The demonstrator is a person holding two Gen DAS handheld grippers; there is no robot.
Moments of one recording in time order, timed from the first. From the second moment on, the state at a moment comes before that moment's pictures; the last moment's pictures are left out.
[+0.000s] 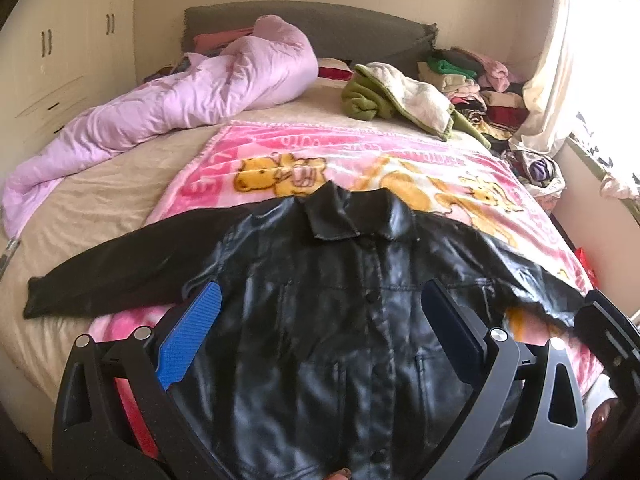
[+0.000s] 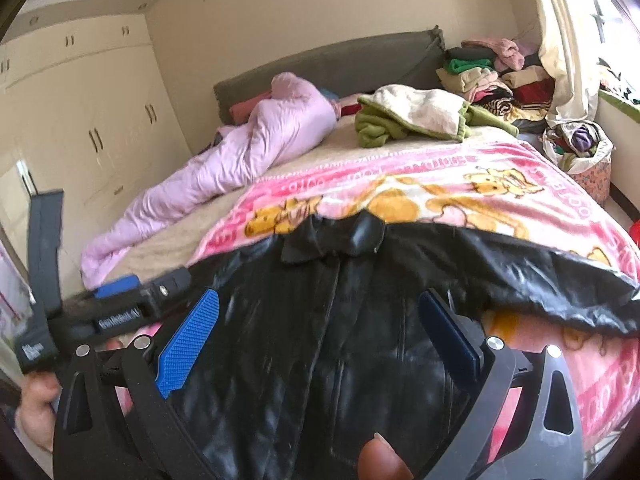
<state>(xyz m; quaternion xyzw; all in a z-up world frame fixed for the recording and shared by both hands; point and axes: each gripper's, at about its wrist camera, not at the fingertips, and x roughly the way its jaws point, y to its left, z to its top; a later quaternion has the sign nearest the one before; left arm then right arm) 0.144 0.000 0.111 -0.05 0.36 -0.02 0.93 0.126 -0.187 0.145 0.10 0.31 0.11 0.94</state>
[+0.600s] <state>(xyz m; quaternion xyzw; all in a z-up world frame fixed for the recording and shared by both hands) 0.238 -0.052 0.114 -0.04 0.37 -0.04 0.93 0.188 -0.262 0.138 0.19 0.31 0.03 0.93</state>
